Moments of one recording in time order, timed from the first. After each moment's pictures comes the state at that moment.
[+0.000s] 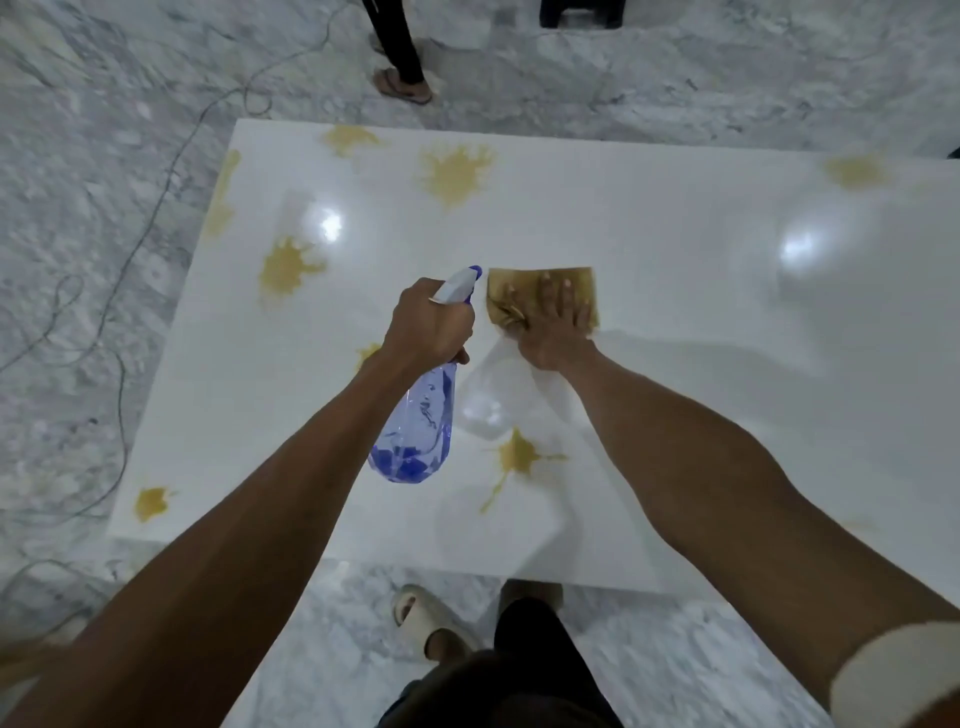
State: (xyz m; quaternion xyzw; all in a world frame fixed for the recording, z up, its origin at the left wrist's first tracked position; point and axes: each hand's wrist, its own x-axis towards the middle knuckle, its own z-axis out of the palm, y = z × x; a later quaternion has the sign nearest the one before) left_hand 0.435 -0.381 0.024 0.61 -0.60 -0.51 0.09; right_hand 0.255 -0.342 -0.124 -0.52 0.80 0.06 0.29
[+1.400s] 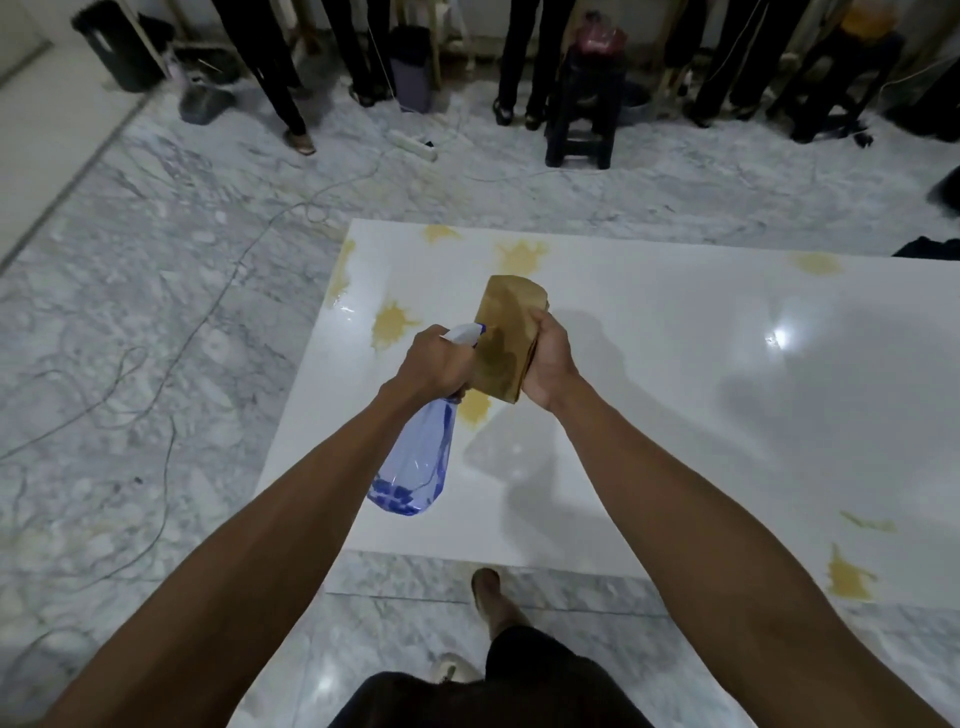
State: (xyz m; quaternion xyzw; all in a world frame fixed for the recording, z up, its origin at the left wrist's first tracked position) left_hand 0.588 -0.382 0.094 0.57 -0.65 -0.50 0.11; right_hand 0.438 -0.339 0.051 -0.06 0.49 -0.62 0.61
